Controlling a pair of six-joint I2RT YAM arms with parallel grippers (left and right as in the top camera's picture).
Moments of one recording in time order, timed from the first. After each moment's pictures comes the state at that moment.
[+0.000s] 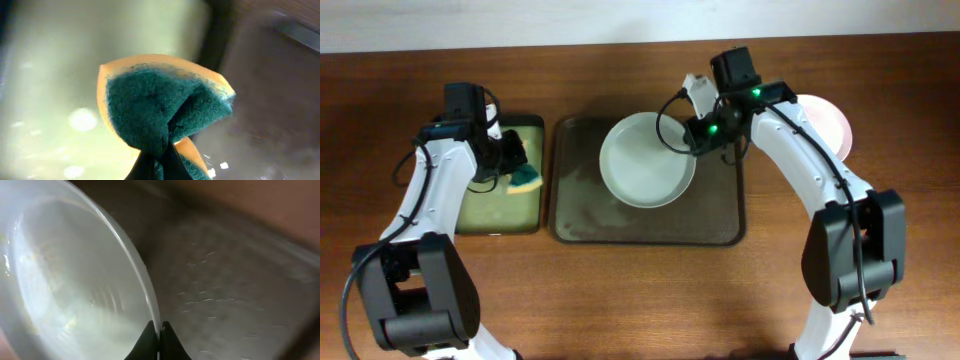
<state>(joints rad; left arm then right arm) 0.09 1.83 1.39 -0.79 0.16 -0.23 0.25 1.99 1.61 -0.80 -0.39 -0.11</state>
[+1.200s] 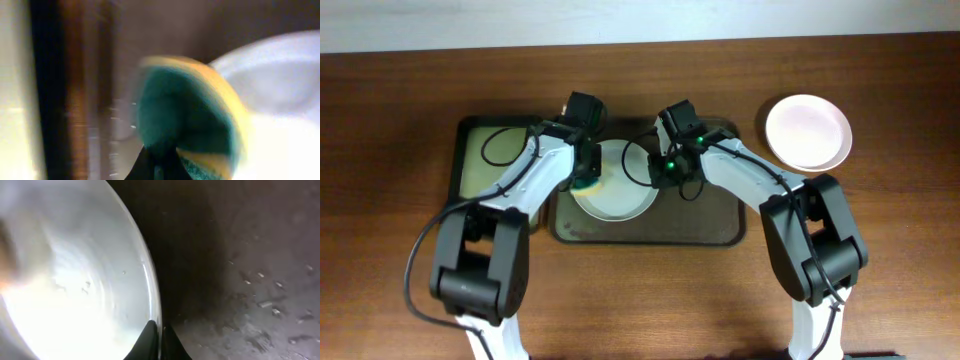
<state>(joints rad) -0.31 1.99 1.42 -0.69 -0.23 -0.25 0.43 2.08 1.40 -0.52 -0.24 0.26</state>
